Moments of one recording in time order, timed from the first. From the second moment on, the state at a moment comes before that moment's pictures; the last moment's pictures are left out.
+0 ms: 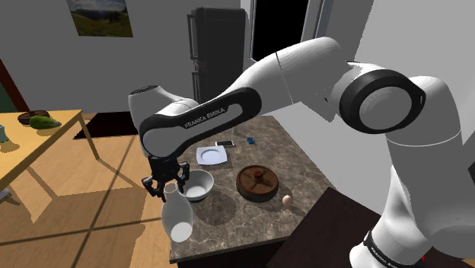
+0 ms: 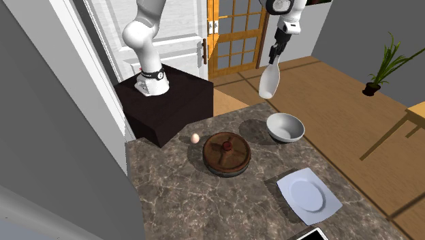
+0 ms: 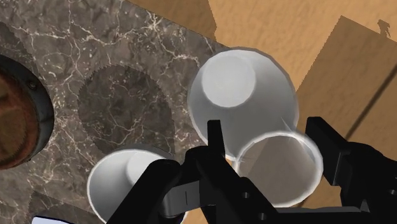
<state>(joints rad) 0.49 0.55 0.13 -1.50 -0.03 1.96 0.73</state>
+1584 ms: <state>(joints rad) 0.49 0.65 0.13 -1.57 -0.04 2.12 0.73</state>
